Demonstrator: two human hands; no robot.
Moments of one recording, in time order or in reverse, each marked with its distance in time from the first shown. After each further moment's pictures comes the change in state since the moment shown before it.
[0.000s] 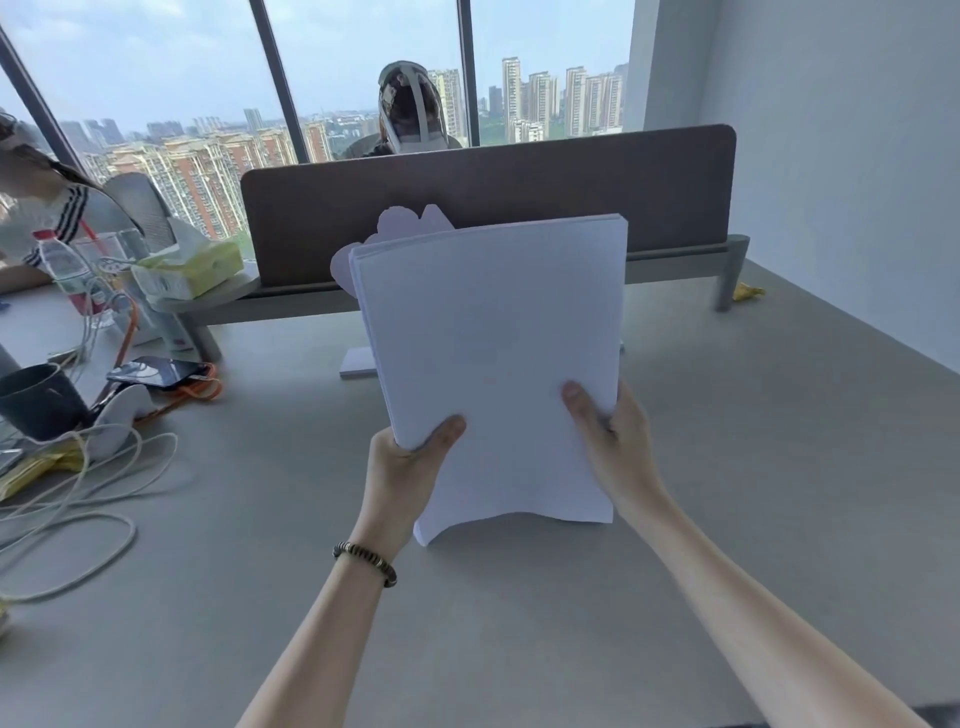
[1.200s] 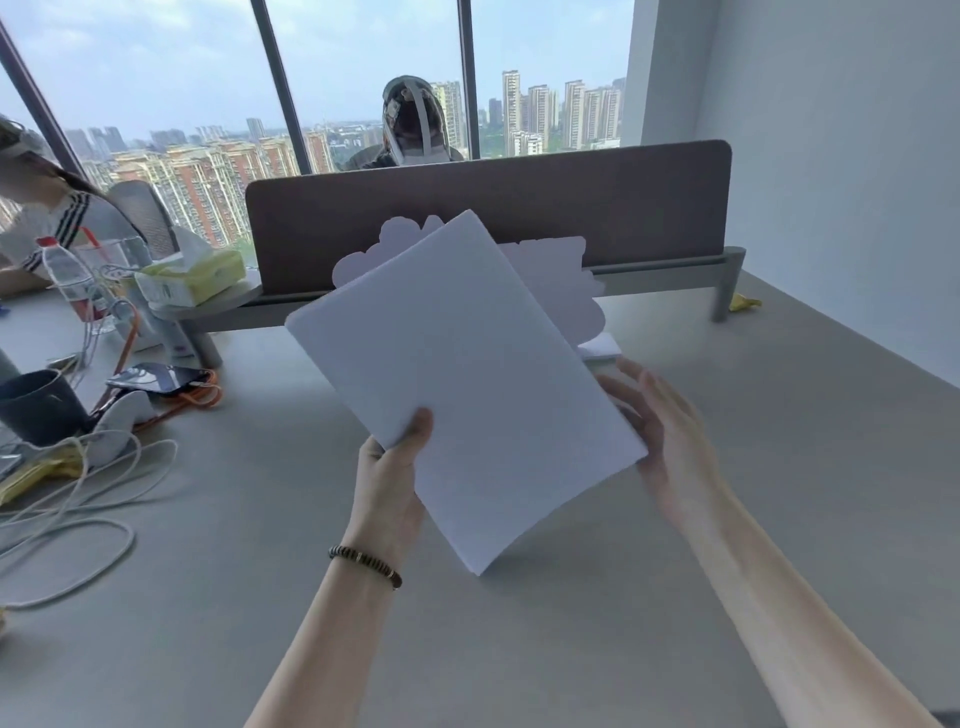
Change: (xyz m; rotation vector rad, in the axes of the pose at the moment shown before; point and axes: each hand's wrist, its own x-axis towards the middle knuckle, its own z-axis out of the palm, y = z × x) left_hand 0.008 -0.002 -0.003 -0.452 -0.014 -0.140; right_hand 0.008 -0.014 -0.041 0.418 0.057 0.276
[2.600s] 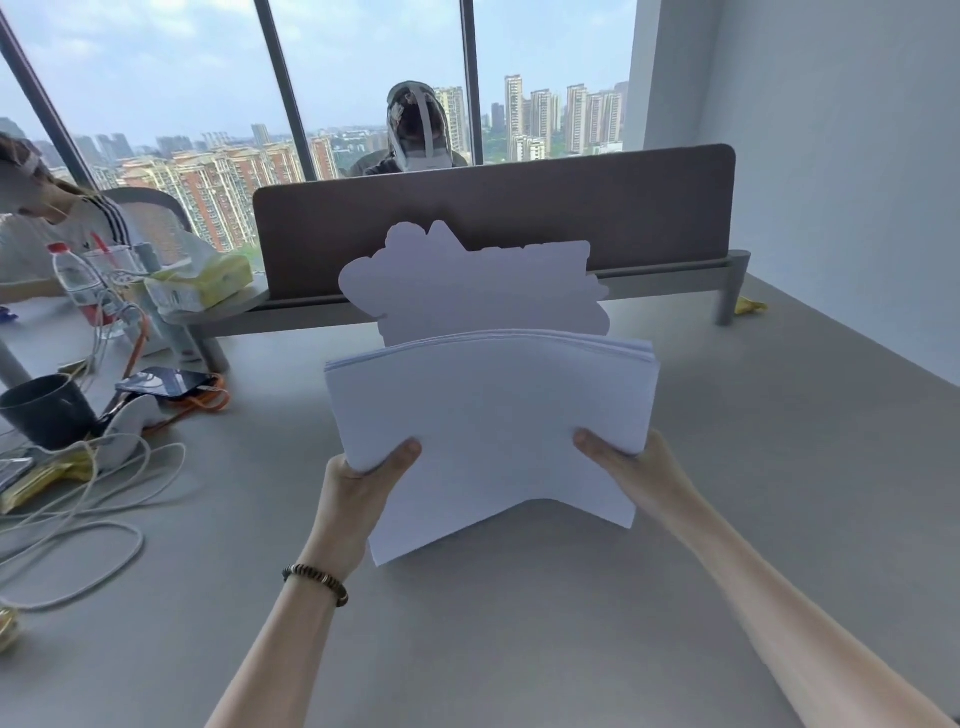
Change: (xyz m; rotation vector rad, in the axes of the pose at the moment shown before) left_hand -0.002 0.013 -0.044 0.408 0.045 0.076; right_hand 0.000 0.025 -0.004 -0.593 -0.156 0.013
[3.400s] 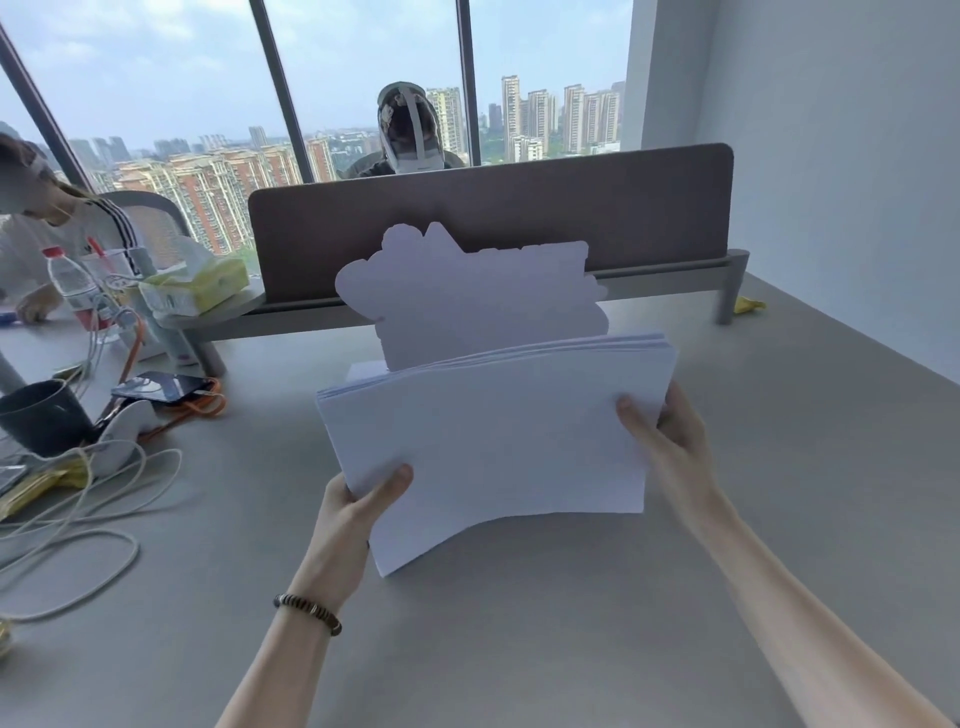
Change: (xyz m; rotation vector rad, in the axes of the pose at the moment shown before) left_hand -0.008 -0.012 -0.012 -0.132 -0.158 0.037; right_hand 0.005 -0.004 -0.012 0.281 0.169 -0.244
